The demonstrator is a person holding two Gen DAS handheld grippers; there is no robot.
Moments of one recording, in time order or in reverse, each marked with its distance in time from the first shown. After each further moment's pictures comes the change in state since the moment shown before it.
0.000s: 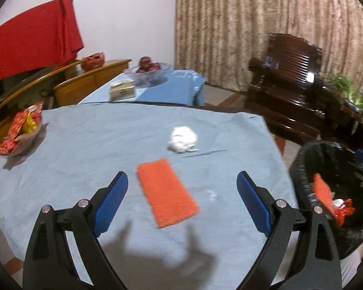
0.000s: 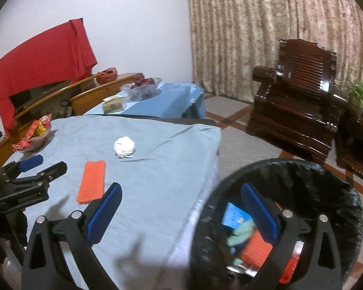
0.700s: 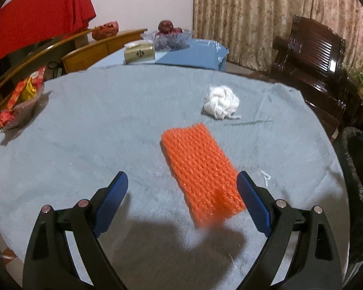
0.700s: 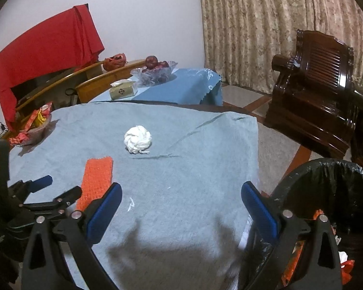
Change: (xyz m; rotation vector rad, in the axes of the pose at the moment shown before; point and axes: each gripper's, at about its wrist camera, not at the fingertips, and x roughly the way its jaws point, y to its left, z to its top) left arm 0.082 0.039 -0.028 -0.054 0.162 0.055; right arm 0.083 0.040 -0.002 -0.010 0.073 0.040
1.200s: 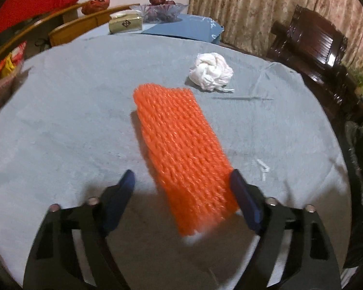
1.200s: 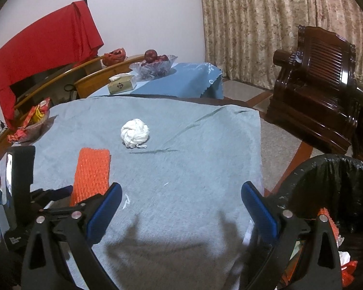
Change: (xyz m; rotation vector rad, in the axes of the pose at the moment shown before) left arm 0.041 -0.011 -0.008 -0.058 0.127 -0.105; right arm 0.012 -0.004 -0.003 -0.002 0.028 0.008
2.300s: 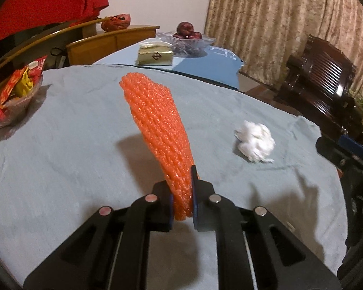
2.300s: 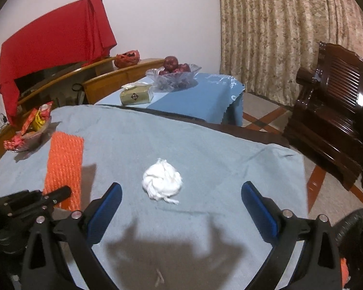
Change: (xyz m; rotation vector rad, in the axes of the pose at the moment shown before) left arm -0.020 0.071 0.069 -0.058 -0.148 0.064; right arm 0.081 0.068 0.074 -0.084 -0.030 0.030
